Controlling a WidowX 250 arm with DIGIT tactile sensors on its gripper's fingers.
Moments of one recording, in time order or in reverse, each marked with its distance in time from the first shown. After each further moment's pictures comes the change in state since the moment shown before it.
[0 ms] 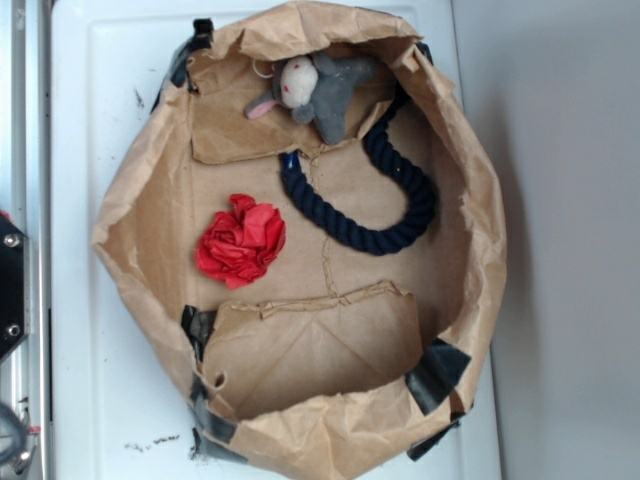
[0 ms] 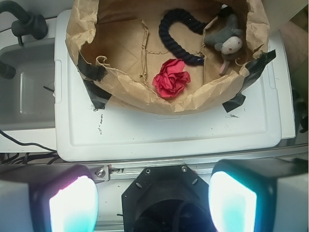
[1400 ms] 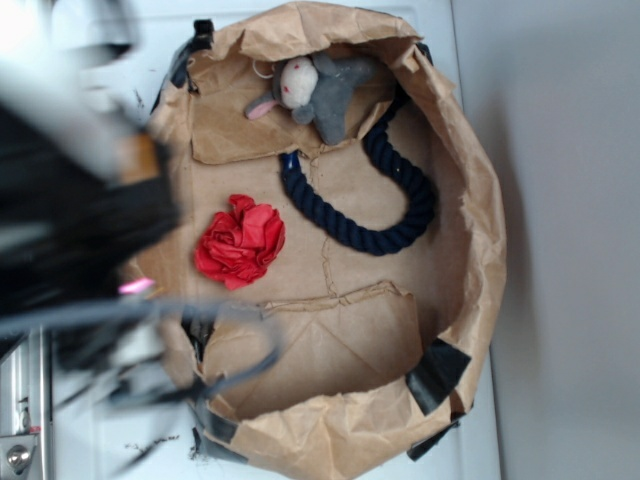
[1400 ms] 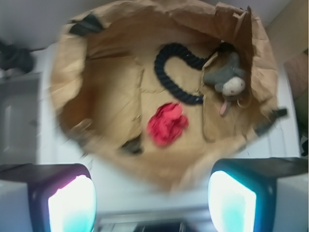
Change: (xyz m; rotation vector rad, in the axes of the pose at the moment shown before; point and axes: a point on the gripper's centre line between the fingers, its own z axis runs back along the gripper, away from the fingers) arm 0.077 0.027 -0.068 0.038 -0.022 0.055
